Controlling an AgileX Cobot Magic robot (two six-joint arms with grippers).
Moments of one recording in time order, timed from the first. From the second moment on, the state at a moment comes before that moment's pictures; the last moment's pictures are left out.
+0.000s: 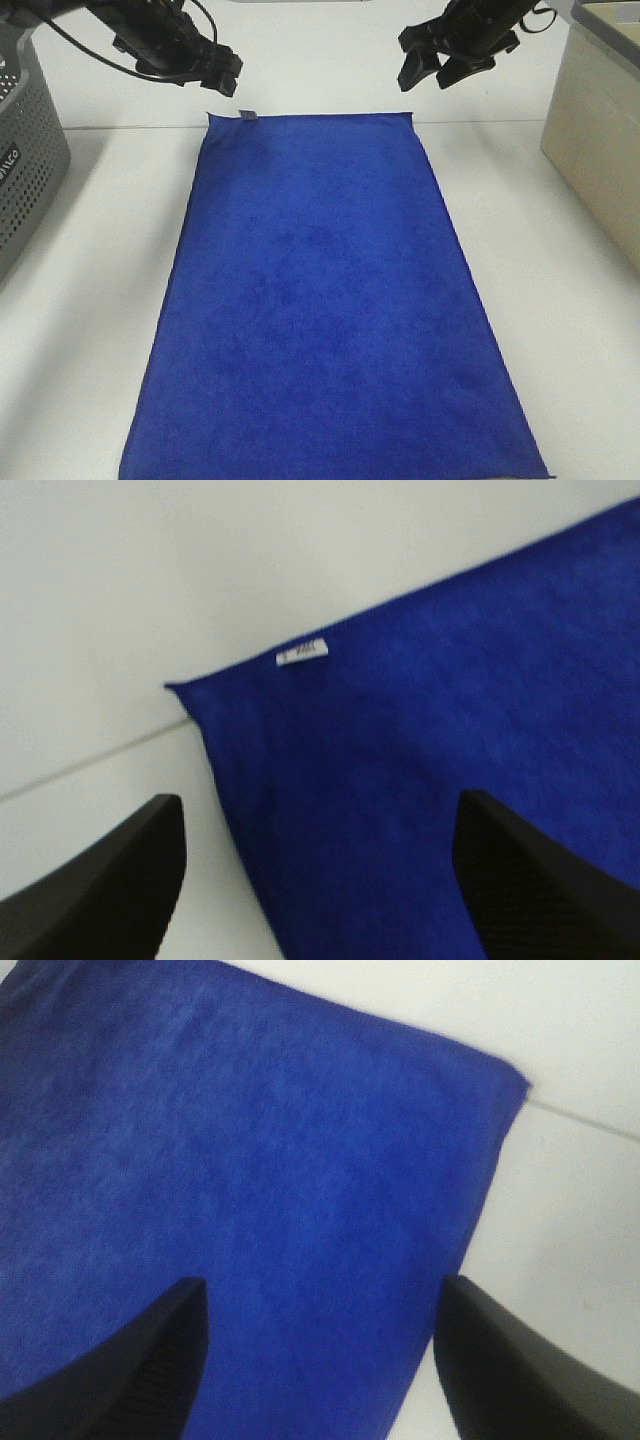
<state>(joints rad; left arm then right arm) -0.22 2.47 -2.31 -0.15 0.81 0.19 0.15 2.43 -2.36 0.33 1.08 -0.34</state>
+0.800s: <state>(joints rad) -0.01 2.10 -2.31 -0.03 1.21 -0.03 0.11 2.04 -2.35 0.01 1.22 0.00</state>
